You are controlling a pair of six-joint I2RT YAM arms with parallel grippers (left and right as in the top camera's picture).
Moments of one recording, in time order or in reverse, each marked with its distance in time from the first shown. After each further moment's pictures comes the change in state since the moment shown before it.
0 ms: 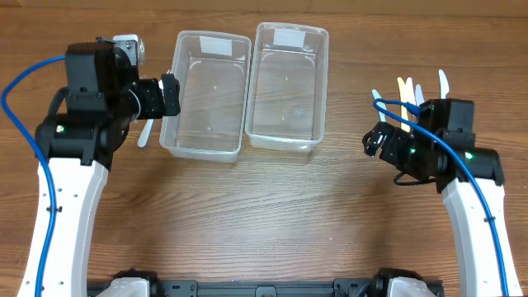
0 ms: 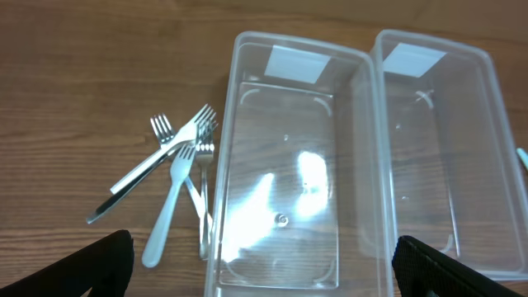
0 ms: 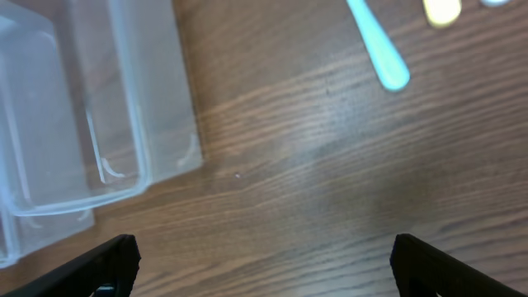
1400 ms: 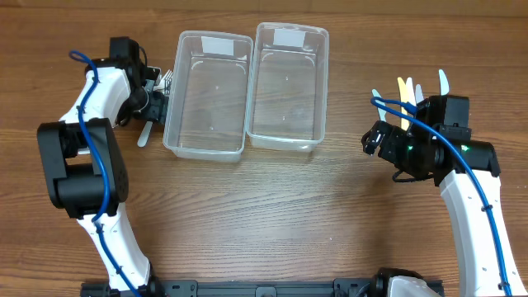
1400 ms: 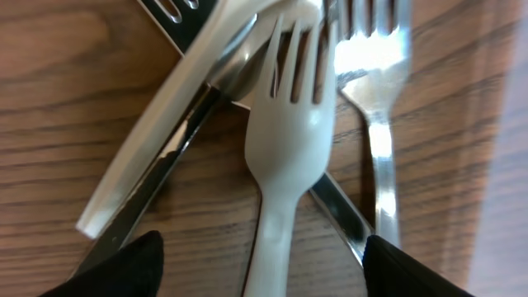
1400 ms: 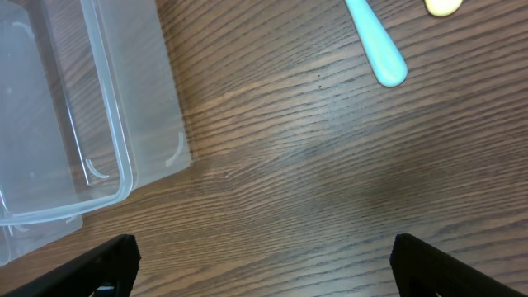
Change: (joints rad) left arm 0.117 0.826 0.222 -0.040 -0.125 0.364; right arm 0.000 0.041 0.000 0.015 0.011 -0.005
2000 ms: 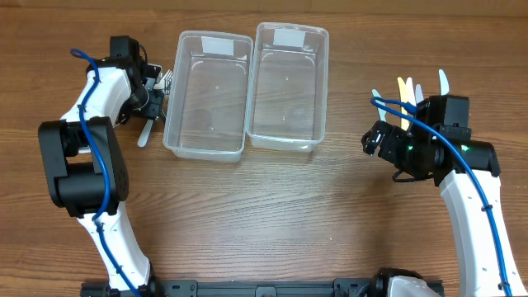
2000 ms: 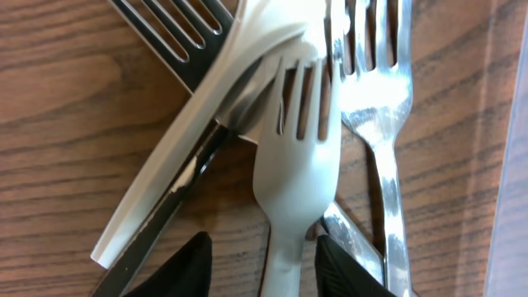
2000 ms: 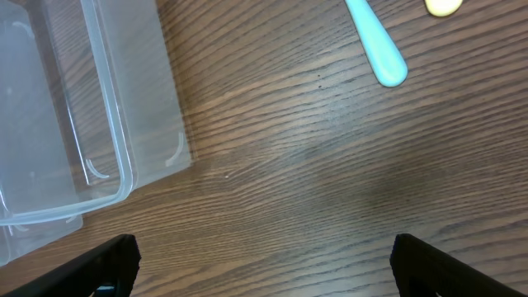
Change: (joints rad) left arm 0.000 0.008 0.003 0.048 -0.004 0.029; right arm 0.000 0.000 0.000 0.000 0.000 0.000
